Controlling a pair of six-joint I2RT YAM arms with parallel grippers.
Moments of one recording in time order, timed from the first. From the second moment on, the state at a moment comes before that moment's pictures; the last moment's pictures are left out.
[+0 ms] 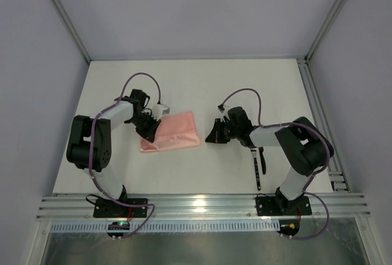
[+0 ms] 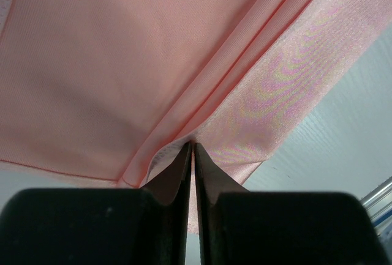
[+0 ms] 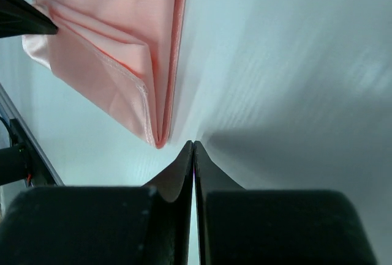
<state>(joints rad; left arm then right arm) -0.18 1.76 1.07 -0.74 0.39 0.55 0.55 1.74 0.67 0.38 -0.46 0.58</state>
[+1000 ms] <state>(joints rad) -0.18 1.73 1.05 -0.71 0.39 0.55 0.66 2.02 1.41 -0.30 -0.41 -0.07</state>
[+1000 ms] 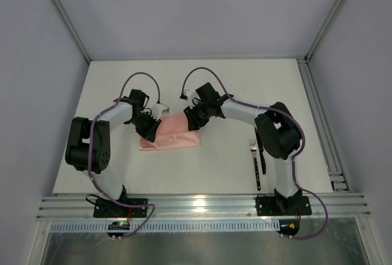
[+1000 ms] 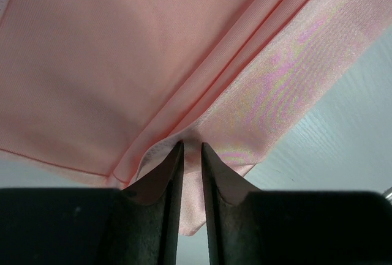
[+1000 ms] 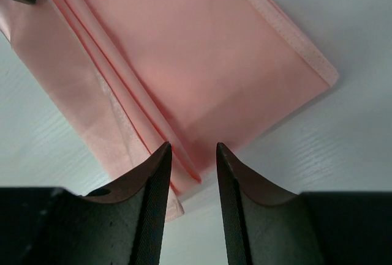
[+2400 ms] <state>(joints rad) -0.13 1.71 1.06 -0.60 0.32 0.72 0.64 2.07 1.40 -0.35 -0.53 -0.10</state>
